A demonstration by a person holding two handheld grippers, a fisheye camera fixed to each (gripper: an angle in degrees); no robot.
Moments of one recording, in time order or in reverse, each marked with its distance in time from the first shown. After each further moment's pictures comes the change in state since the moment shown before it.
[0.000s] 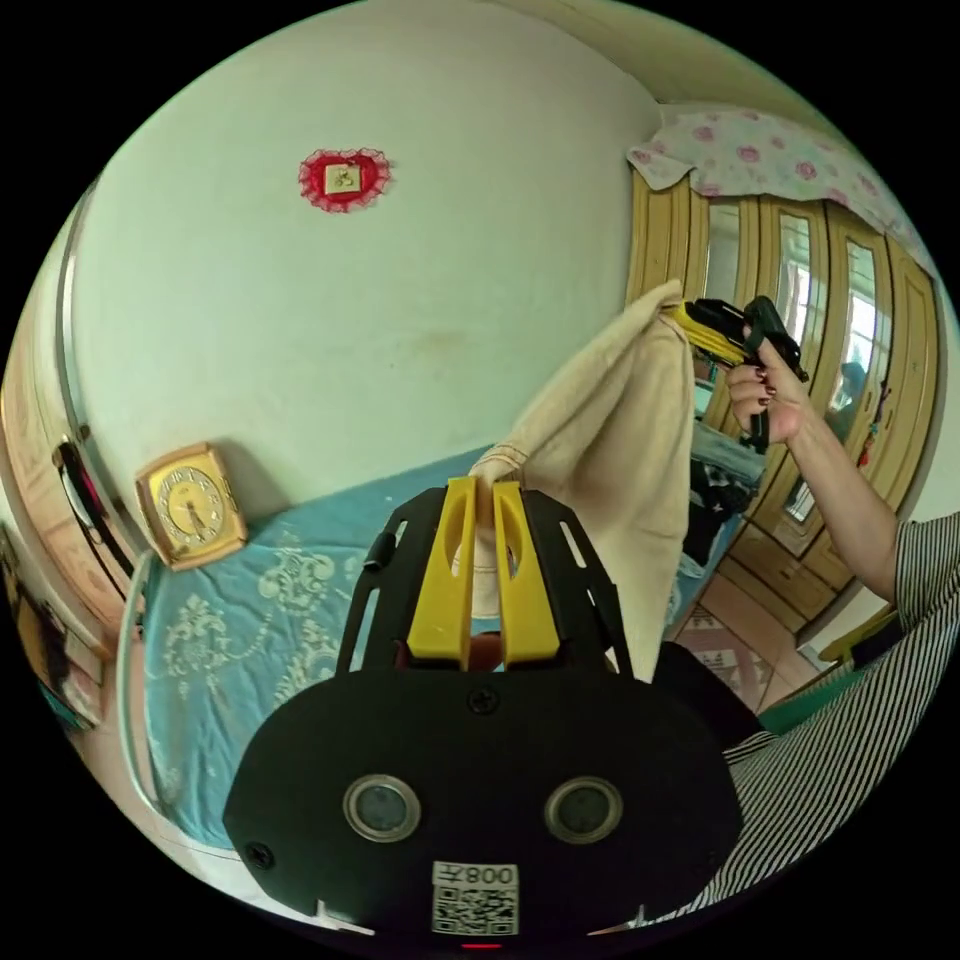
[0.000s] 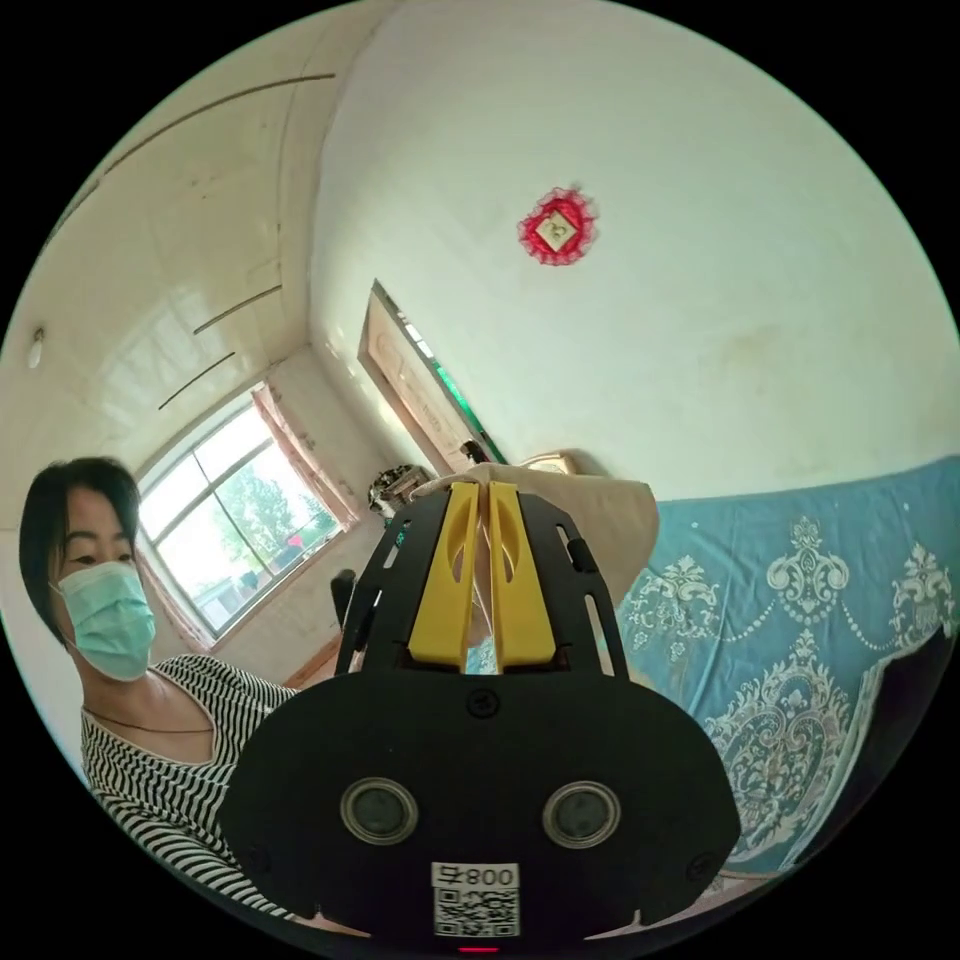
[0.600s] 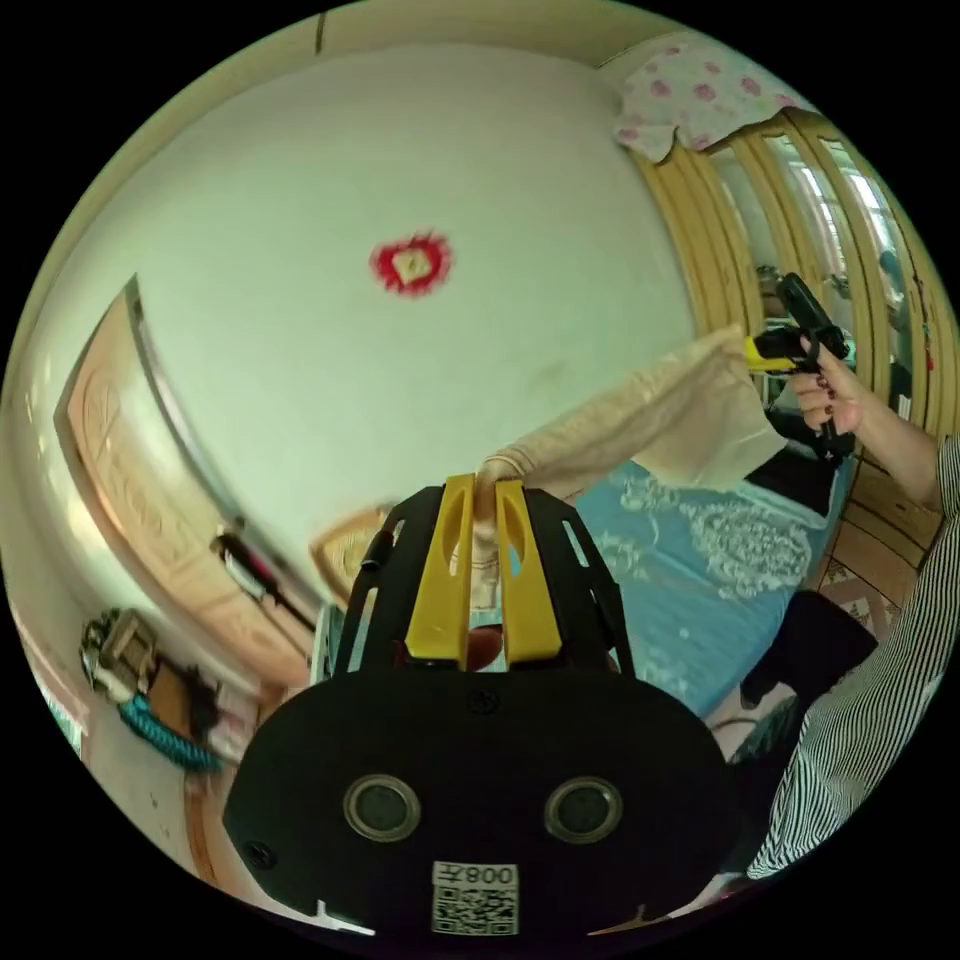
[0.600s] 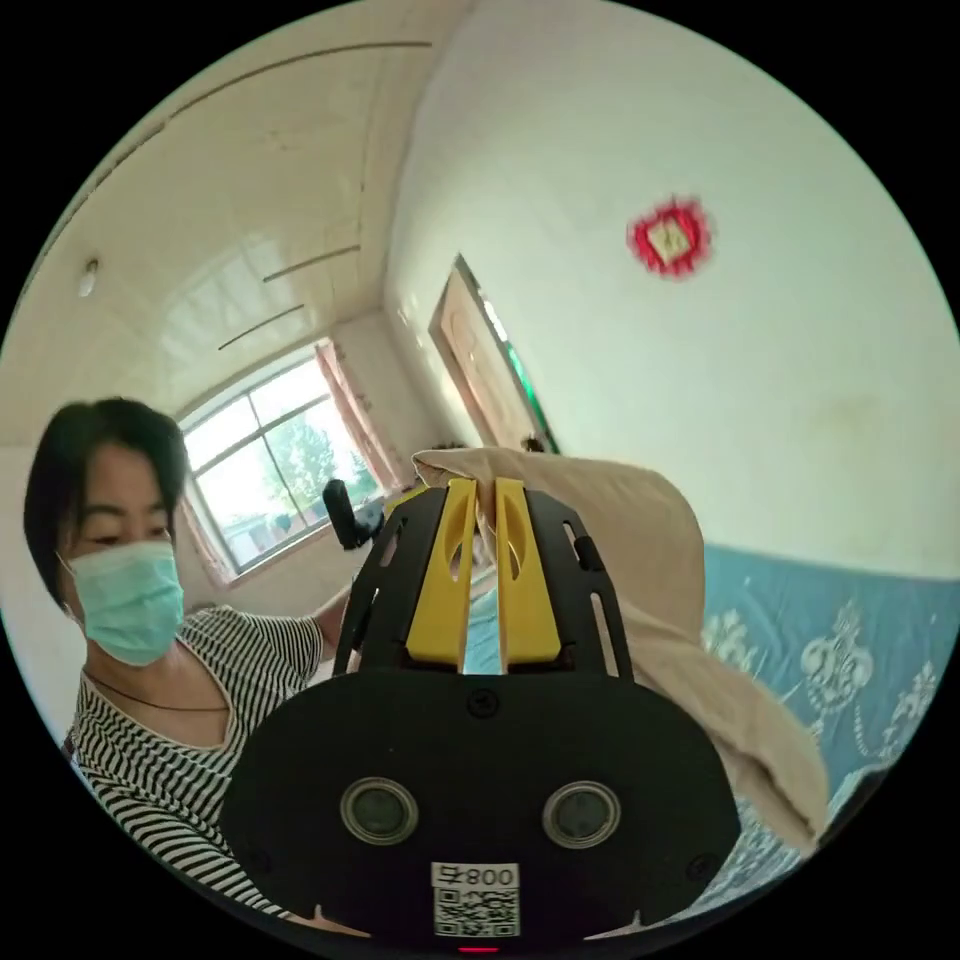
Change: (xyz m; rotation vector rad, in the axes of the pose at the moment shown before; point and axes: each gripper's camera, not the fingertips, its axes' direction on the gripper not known) left arm -0.116 -0.175 -0.220 -0.056 -0.365 0.094; right arm 0.049 -0.137 0.081 -0.139 -0.159 -0.191
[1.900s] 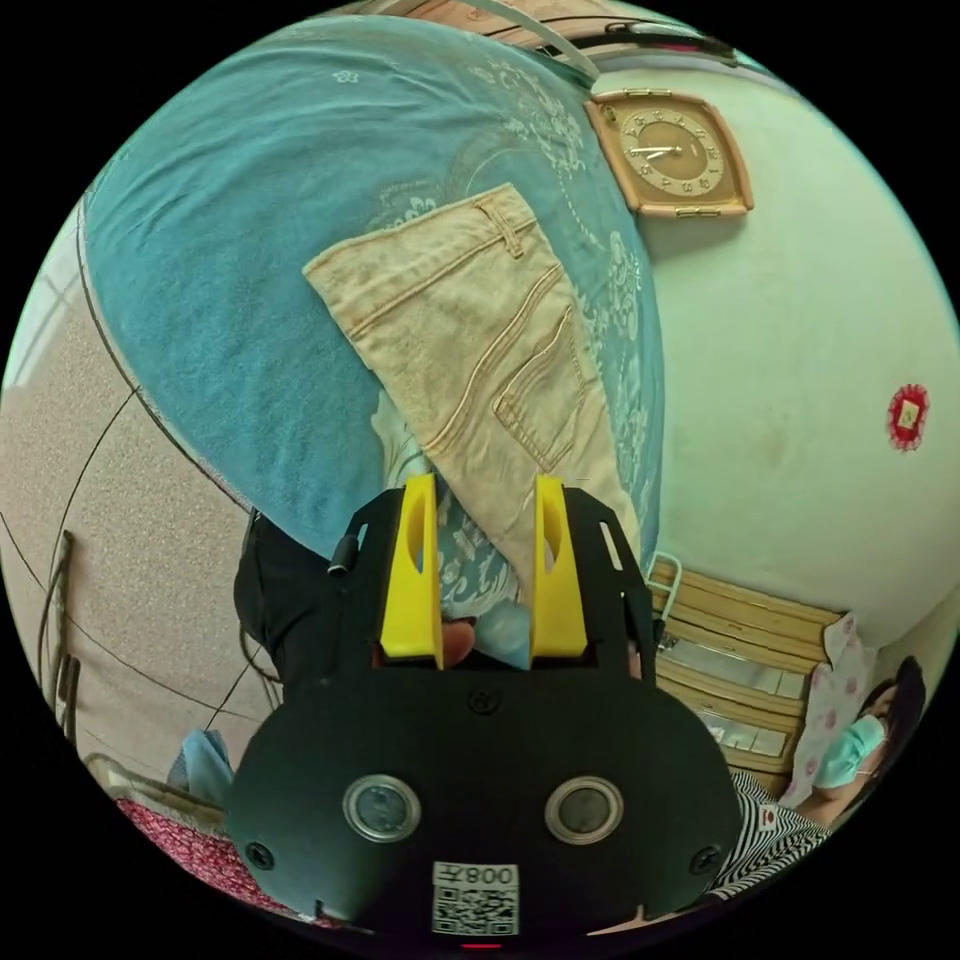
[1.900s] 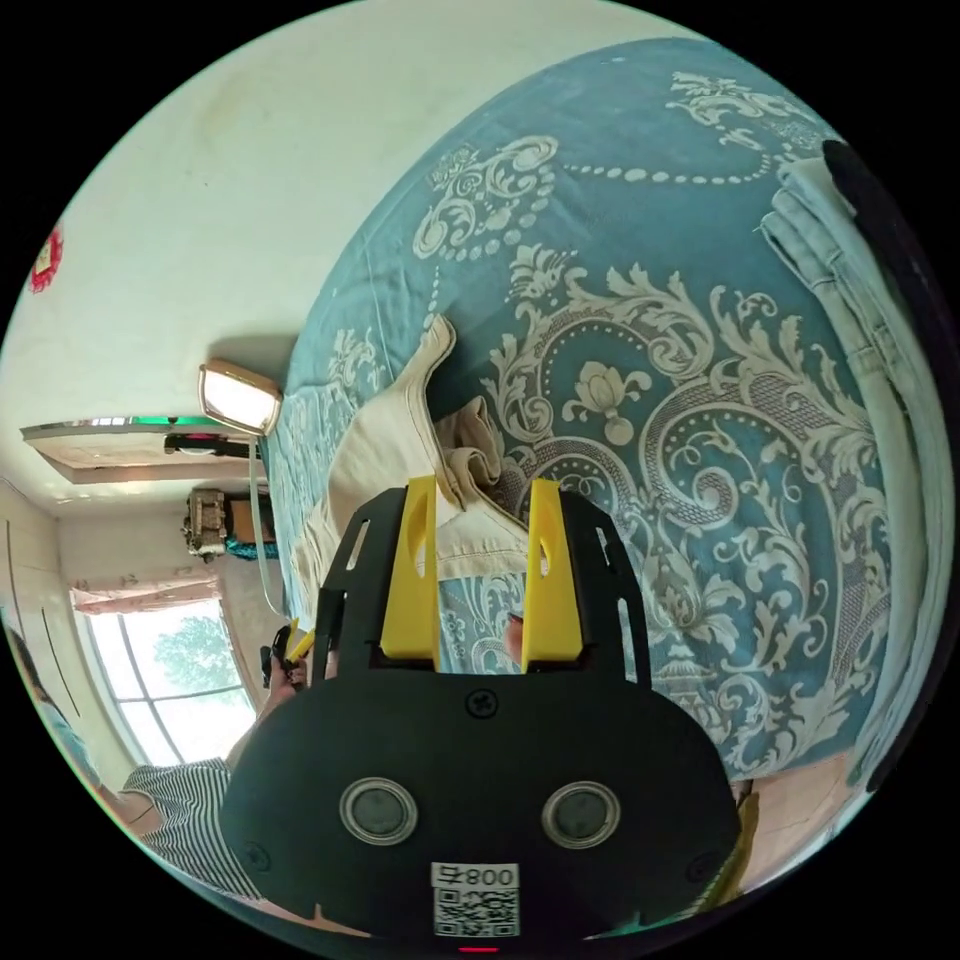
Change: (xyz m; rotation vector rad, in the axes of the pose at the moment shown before) left arm -0.558 0.236 0.129 -0.655 0.533 -1.500; right arm 0.507 -0.035 -0.072 -0.305 0.509 1.013
